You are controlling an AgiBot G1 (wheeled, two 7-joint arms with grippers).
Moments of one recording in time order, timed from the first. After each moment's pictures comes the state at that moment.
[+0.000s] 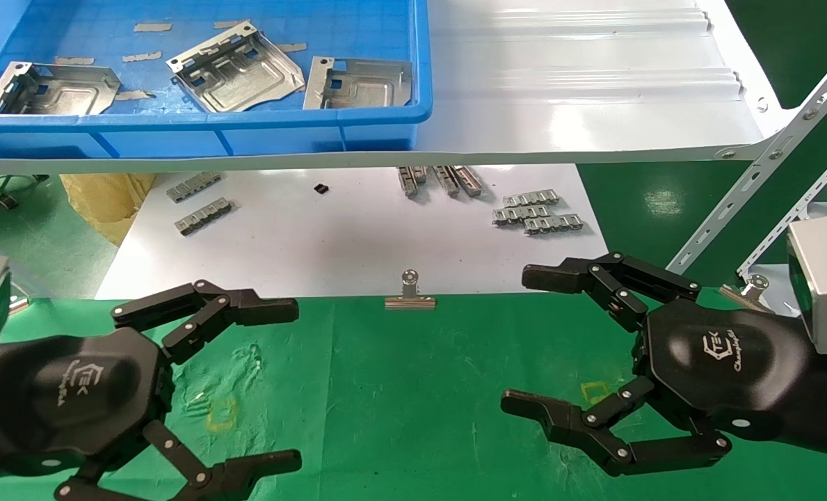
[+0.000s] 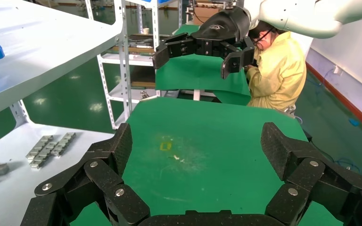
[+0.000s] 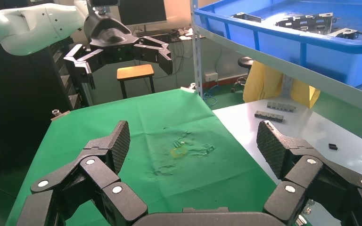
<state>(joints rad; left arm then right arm) -1.08 0.61 0.28 -1.28 0.73 1.50 -0.19 1.07 -0.55 -0.38 1.21 -0.62 -1.41 0.10</state>
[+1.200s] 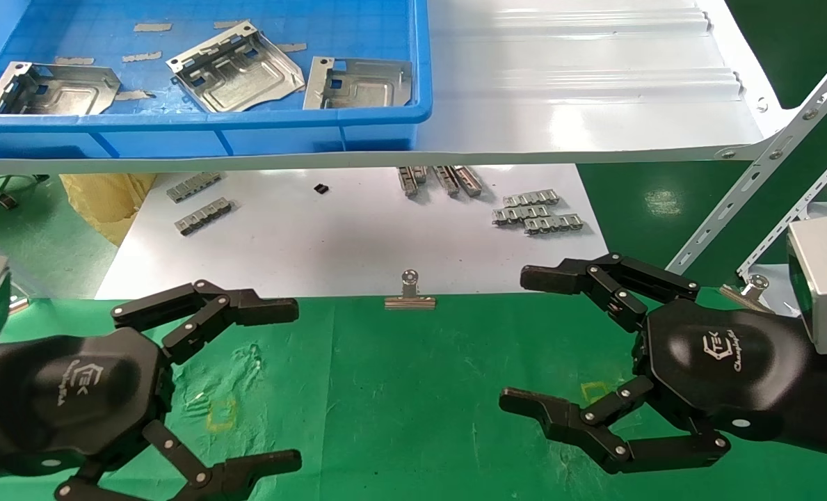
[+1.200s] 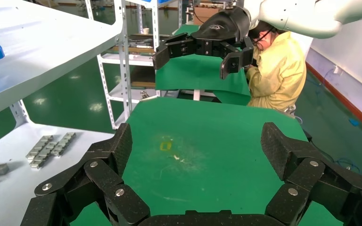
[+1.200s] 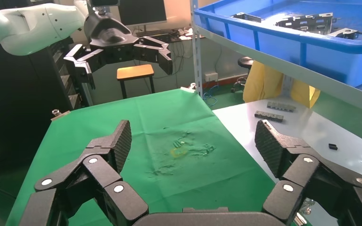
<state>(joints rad) -1.08 0.61 0.28 -1.28 0.73 1.50 -0.19 1.07 -0.55 -0.38 1.21 -0.62 -1.41 0.10</state>
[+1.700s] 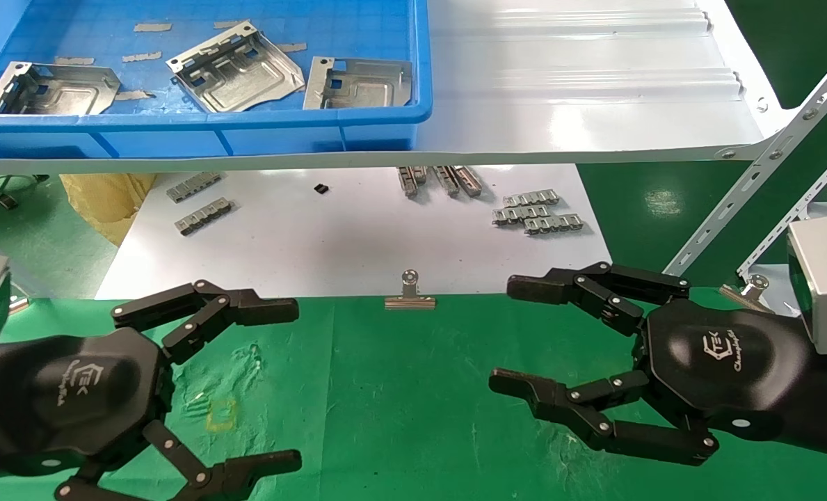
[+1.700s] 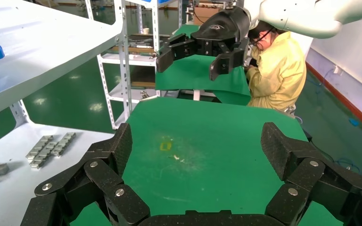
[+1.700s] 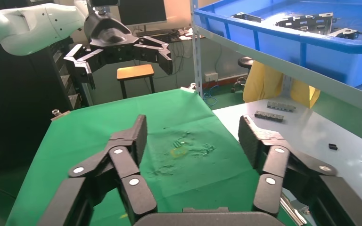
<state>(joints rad) -1.08 0.61 0.28 -1.28 0.73 1.50 -0.19 1.07 -0.55 -0.38 1.21 -0.62 -1.41 0.10</state>
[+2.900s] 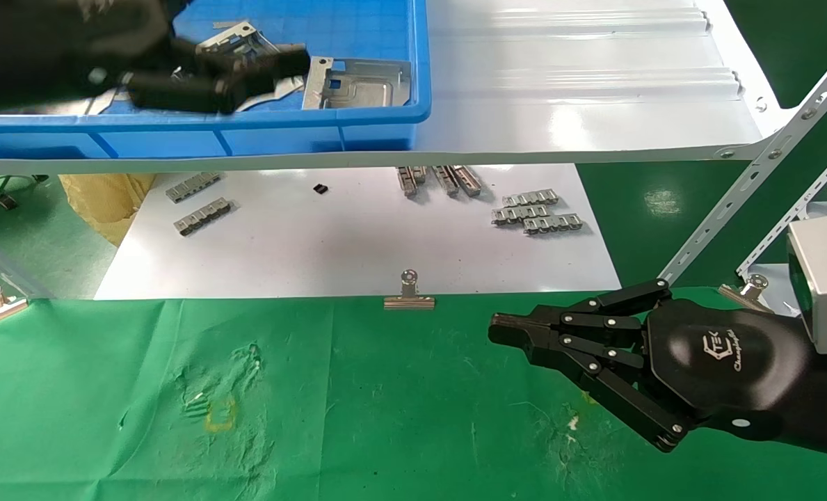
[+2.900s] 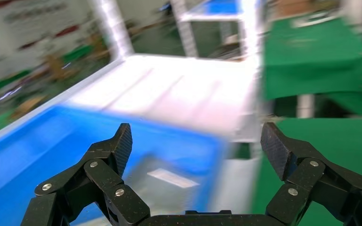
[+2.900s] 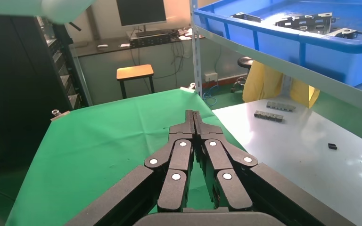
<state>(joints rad) -1.75 0.87 0.40 -0.75 1.09 1.35 -0.12 1.07 -0.55 -0.38 1.21 -0.62 -1.41 0.10</state>
